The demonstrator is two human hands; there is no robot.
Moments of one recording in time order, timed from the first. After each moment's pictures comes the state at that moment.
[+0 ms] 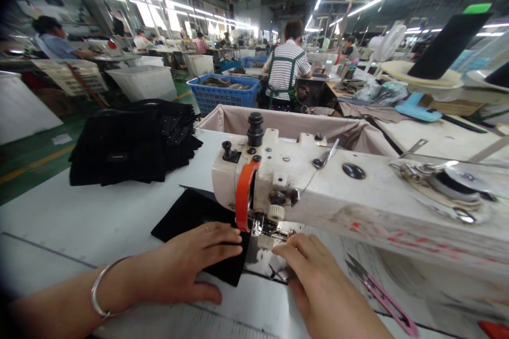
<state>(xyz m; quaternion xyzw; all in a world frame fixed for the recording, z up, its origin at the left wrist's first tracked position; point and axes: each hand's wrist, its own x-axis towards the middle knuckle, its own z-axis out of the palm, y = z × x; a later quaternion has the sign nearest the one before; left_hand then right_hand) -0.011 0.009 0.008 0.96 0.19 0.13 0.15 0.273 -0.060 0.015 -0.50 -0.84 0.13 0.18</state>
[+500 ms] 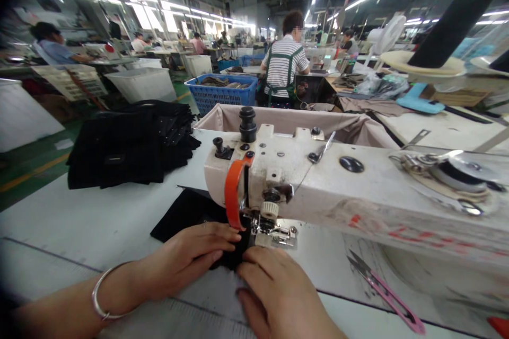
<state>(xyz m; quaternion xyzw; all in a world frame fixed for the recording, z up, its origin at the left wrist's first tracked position) -0.010 0.005 0.006 0.90 0.25 0.21 0.28 0.224 -0.069 -0.002 -0.40 -0.86 0.17 0.28</state>
